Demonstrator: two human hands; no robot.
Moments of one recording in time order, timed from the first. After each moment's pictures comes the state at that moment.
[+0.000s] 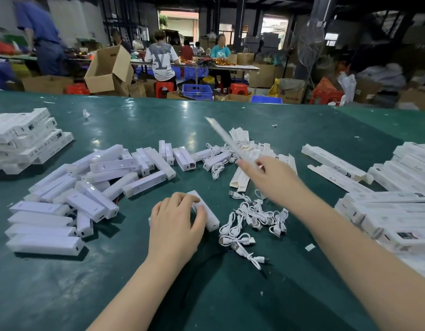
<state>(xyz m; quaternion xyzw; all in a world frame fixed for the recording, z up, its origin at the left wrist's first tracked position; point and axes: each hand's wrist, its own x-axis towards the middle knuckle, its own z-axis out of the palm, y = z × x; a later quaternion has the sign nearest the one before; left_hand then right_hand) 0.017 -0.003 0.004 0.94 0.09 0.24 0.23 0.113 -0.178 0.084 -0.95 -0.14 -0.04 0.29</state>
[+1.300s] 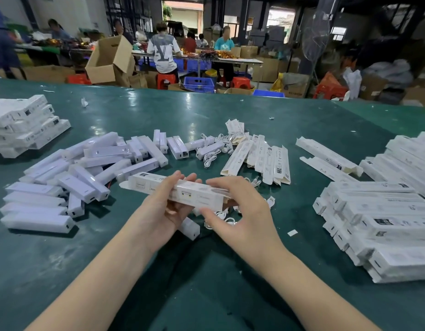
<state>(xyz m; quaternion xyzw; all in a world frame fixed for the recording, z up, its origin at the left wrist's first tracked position) 0.000 -0.018 0.046 0.34 0.15 0.05 0.93 0.019 -0.176 0.036 -0.77 -0.36 -0.21 0.48</state>
